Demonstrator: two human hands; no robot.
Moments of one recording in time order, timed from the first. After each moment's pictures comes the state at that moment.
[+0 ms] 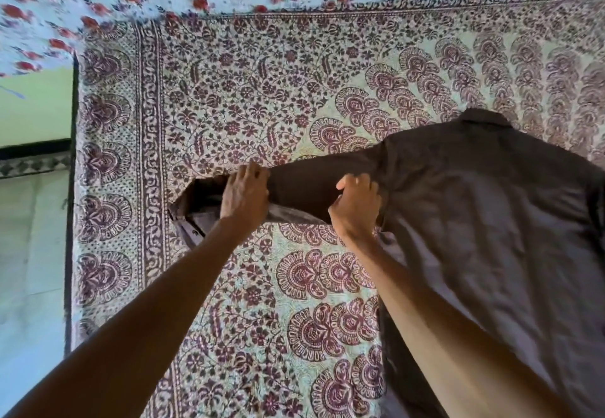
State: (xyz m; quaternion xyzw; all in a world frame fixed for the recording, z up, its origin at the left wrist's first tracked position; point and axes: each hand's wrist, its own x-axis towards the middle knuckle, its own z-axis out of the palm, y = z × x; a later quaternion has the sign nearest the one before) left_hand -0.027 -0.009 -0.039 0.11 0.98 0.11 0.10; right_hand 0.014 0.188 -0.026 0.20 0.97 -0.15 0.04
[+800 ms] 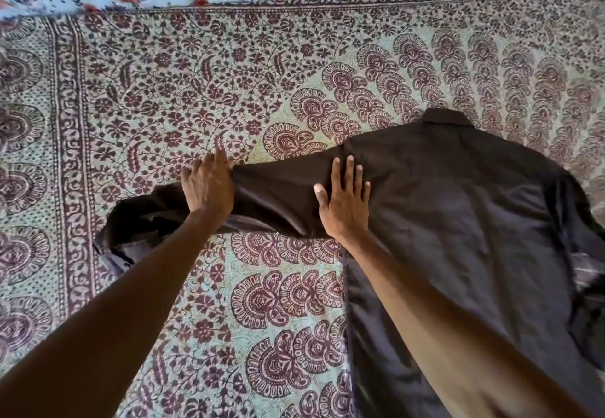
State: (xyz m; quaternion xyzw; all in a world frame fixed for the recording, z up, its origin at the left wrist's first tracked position) left_hand -0.081 0.039 -0.071 -0.01 0.99 0.13 0.05; right_hand -0.007 0.273 -0.091 0.15 0.98 -0.11 0.11
